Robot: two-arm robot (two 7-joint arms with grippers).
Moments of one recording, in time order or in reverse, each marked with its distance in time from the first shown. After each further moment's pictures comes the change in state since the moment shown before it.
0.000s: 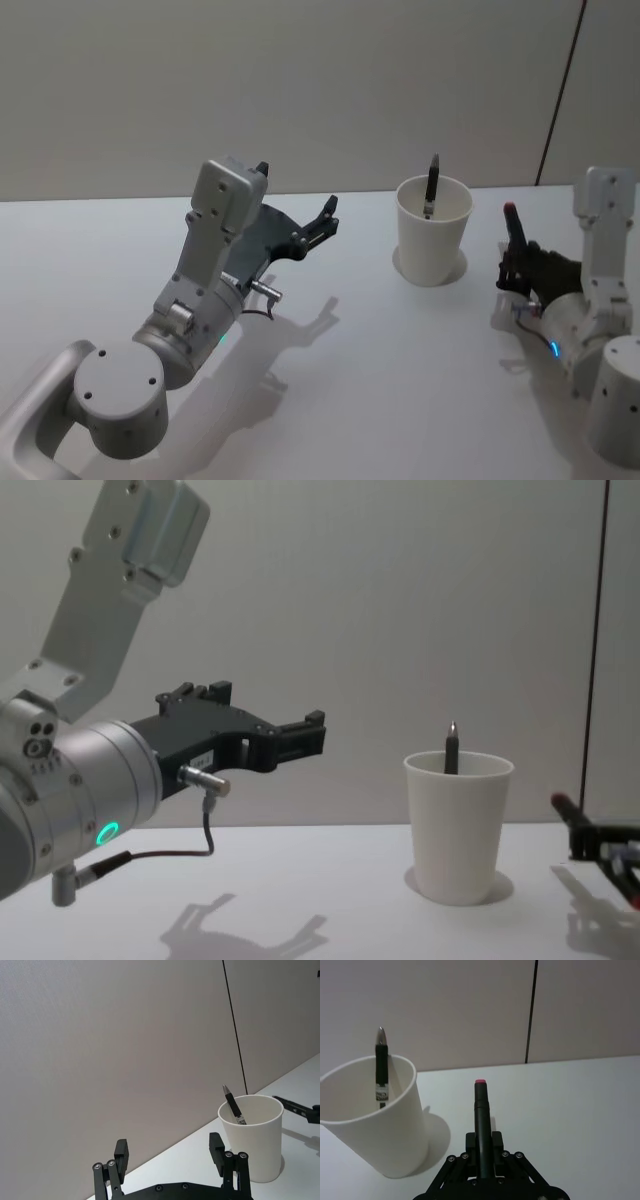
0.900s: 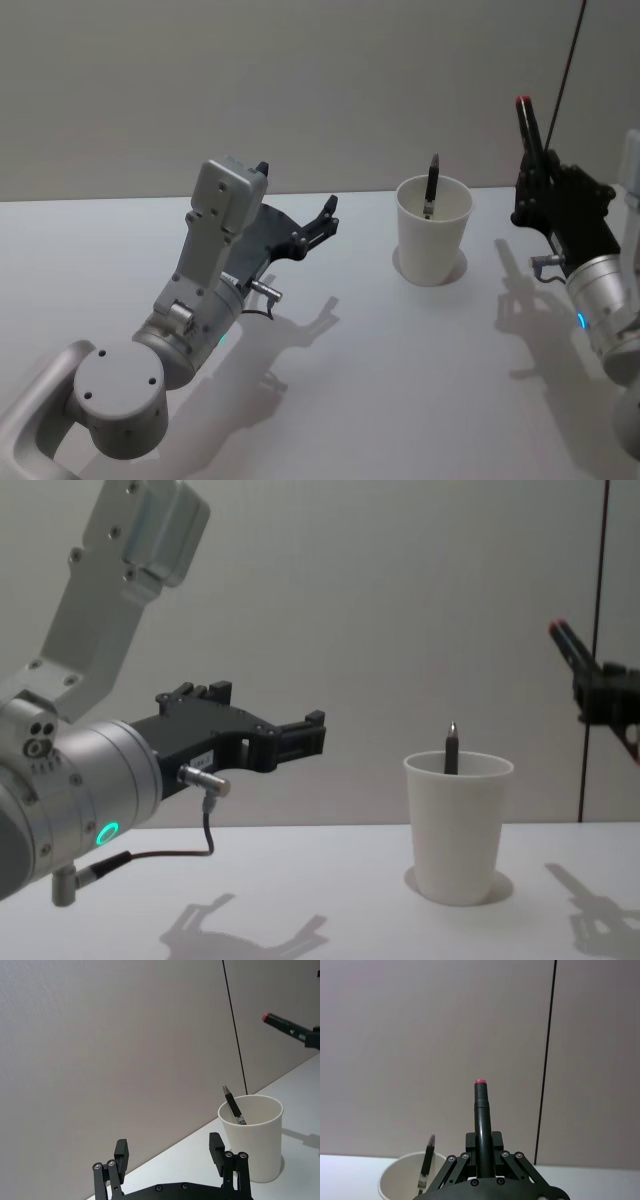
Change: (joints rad) left arm 0.000 0.000 0.000 0.000 0.000 0.000 0.000; right arm -0.051 0.047 0.008 -0.116 -0.108 -0.343 0.128
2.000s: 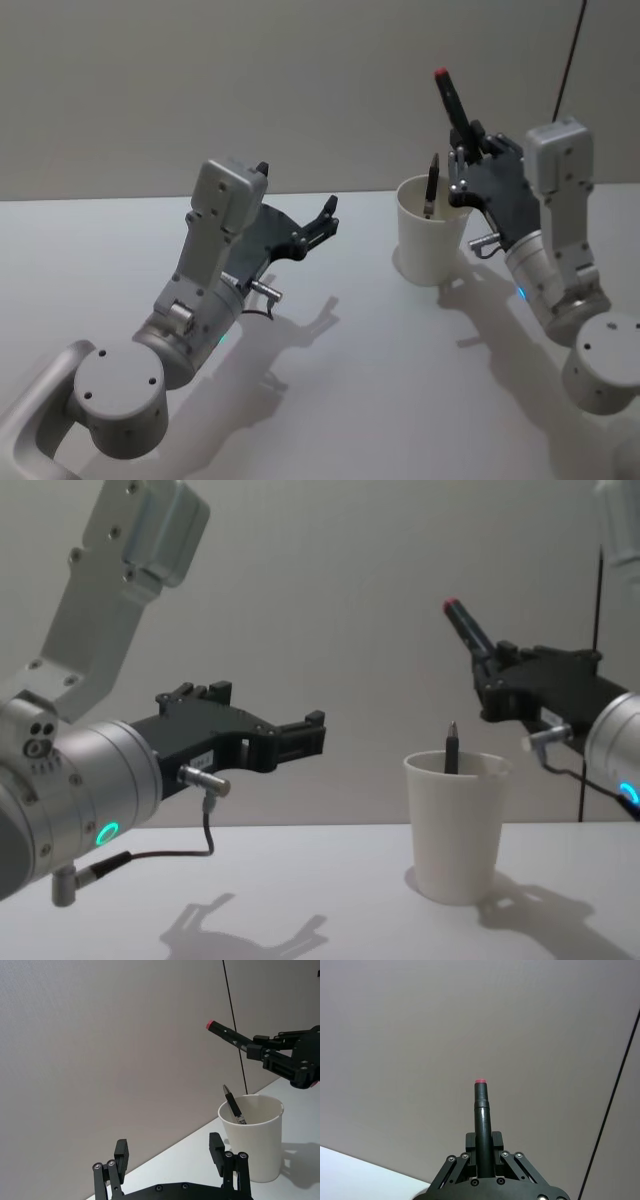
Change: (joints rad) left arm 0.000 0.000 0.000 0.000 0.000 0.000 0.000; right arm 0.173 -0.056 -0.033 0.277 -0.200 -0.244 0.142
